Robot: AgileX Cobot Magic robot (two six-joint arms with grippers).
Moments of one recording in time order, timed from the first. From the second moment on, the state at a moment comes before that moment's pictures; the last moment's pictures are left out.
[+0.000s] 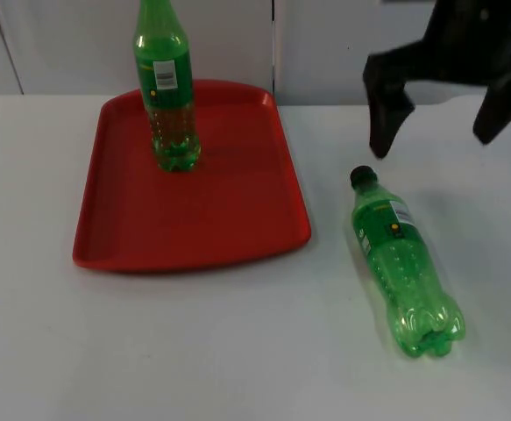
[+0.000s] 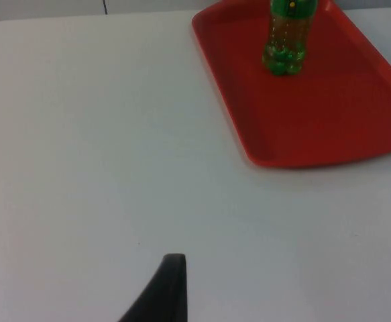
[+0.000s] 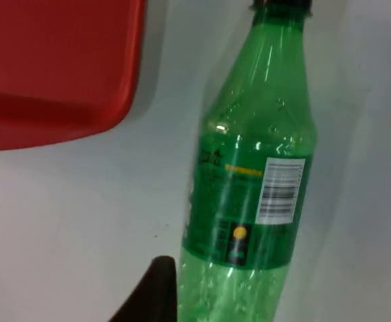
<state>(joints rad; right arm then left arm) 0.45 2.07 -1.72 0.00 1.13 0.17 -0.06 0.00 -0.50 -0.06 1.08 0.02</state>
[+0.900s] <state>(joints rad) 0.49 2.24 -1.62 -0.05 0.82 0.37 -0.06 0.00 -0.50 -0.06 1.08 0.02</state>
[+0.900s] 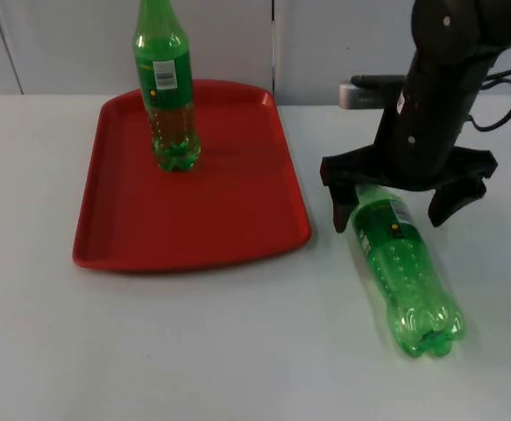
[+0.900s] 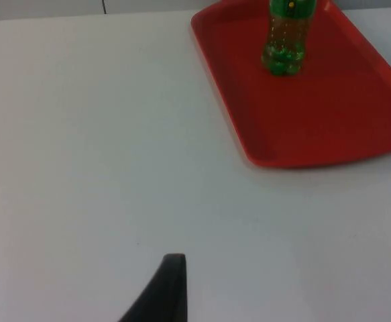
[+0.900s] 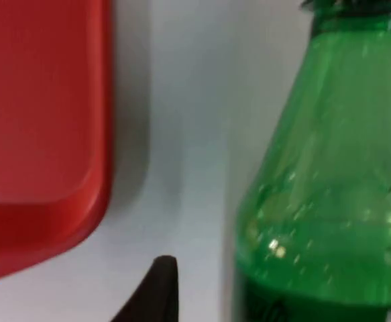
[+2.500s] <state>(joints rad) 0.48 2.10 -1.61 -0.08 0.74 0.34 -0.06 0.00 -0.50 -0.06 1.08 0.02</state>
